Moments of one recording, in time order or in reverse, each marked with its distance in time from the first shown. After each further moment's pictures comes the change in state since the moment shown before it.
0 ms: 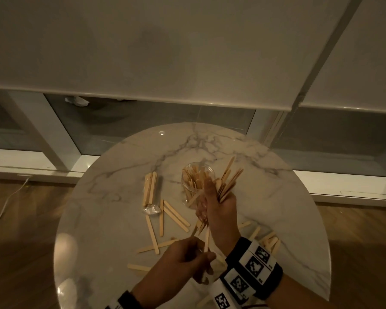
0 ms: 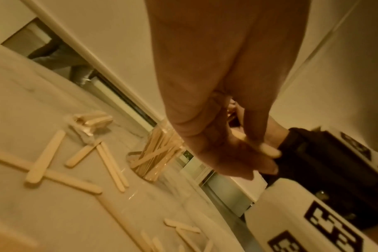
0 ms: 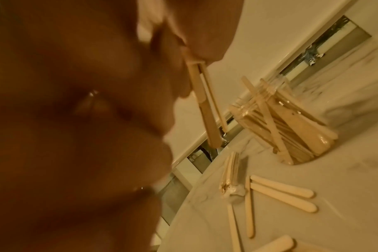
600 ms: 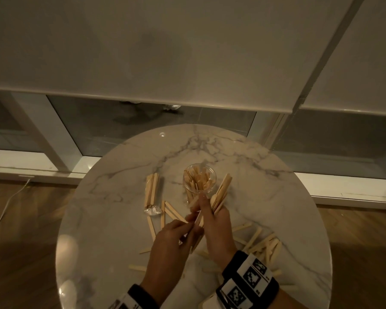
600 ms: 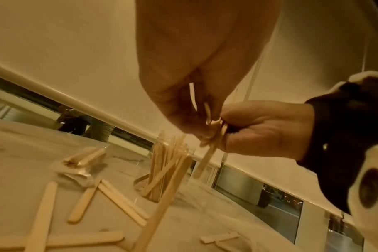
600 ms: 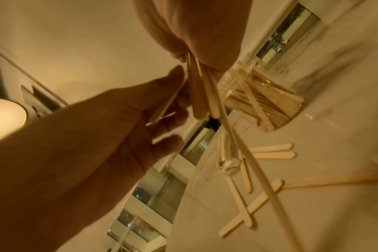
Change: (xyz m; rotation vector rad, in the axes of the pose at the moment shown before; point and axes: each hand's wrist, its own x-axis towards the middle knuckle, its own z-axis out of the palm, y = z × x) left_hand 0.015 -0.014 -0.004 0.448 0.561 0.403; right_hand -0.011 0.030 -0.006 -0.137 0.082 0.197
